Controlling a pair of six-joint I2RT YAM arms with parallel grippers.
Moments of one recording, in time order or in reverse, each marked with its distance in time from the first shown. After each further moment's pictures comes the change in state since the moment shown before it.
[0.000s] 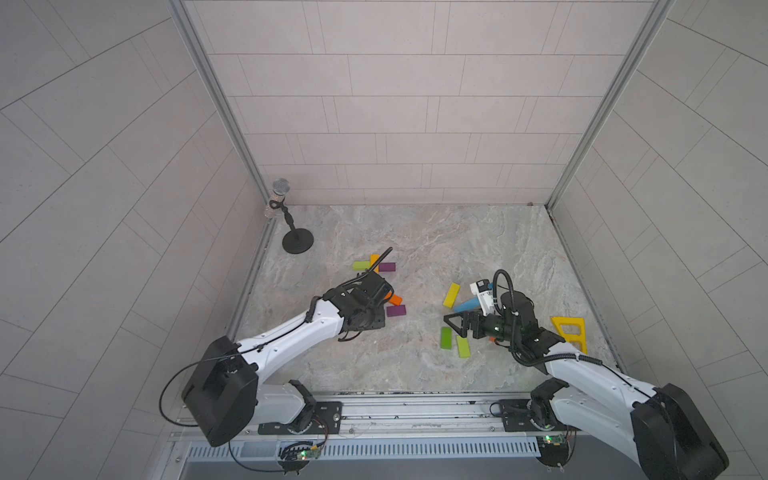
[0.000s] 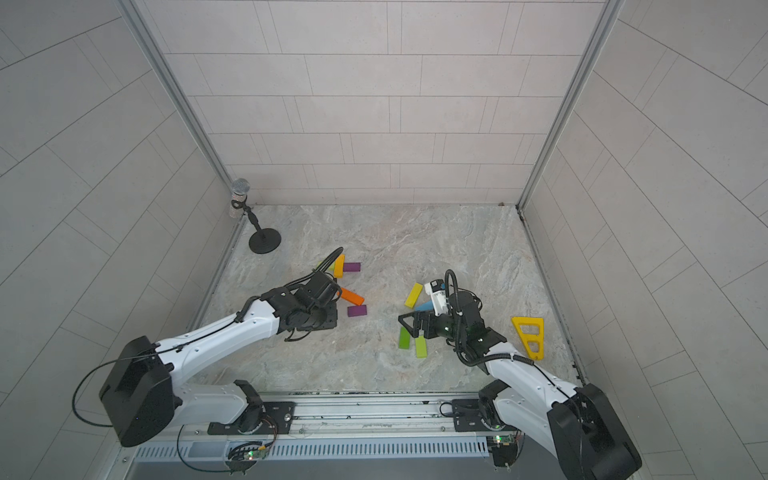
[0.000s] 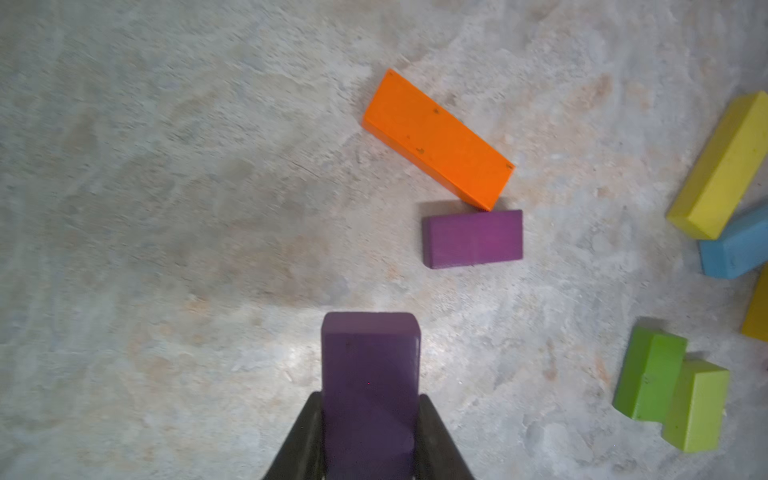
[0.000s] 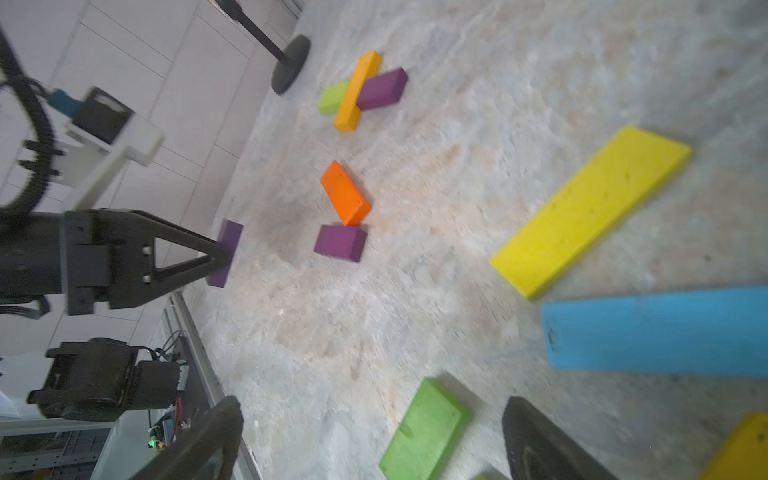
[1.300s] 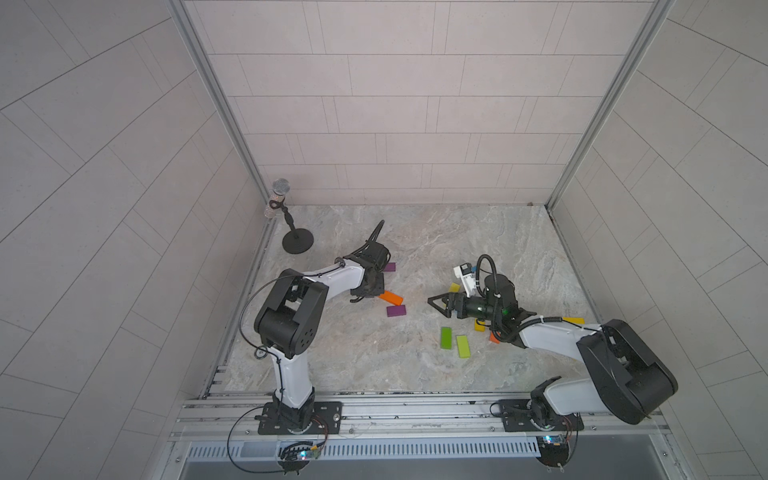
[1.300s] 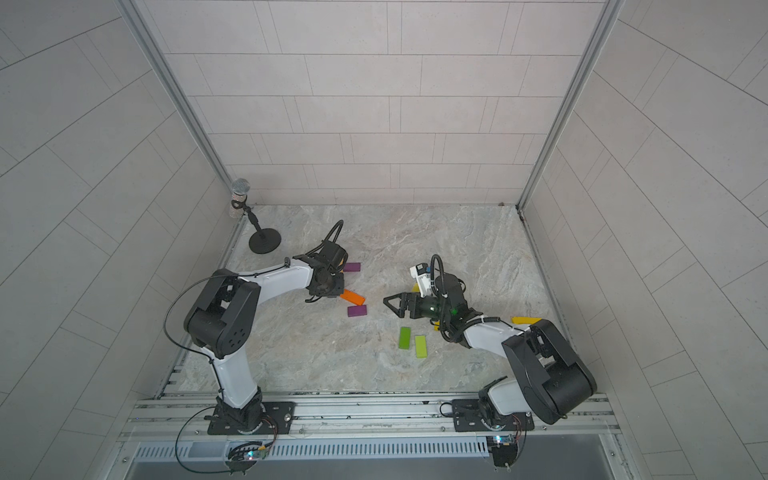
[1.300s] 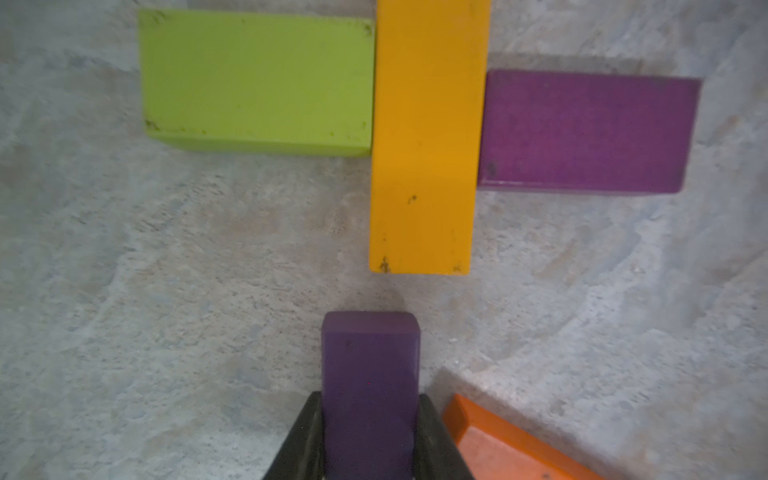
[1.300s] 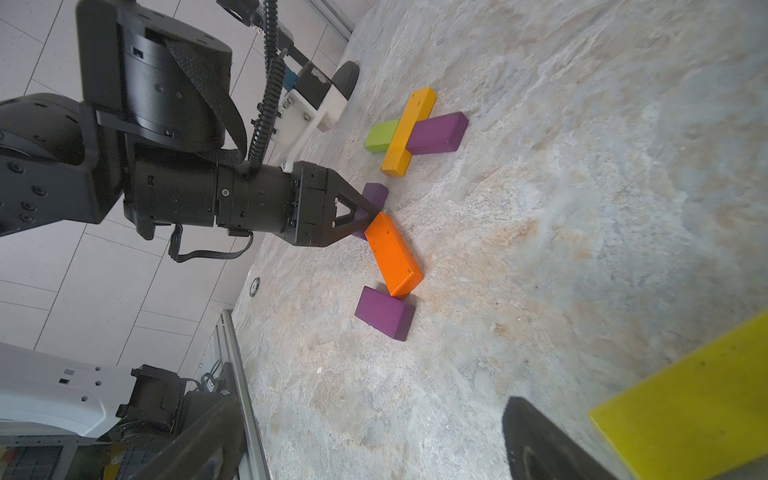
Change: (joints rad) left arm 0.208 0.541 0.269 0.231 0.003 0.217; right arm 0.008 0.394 0.104 0.367 -0.111 0.101
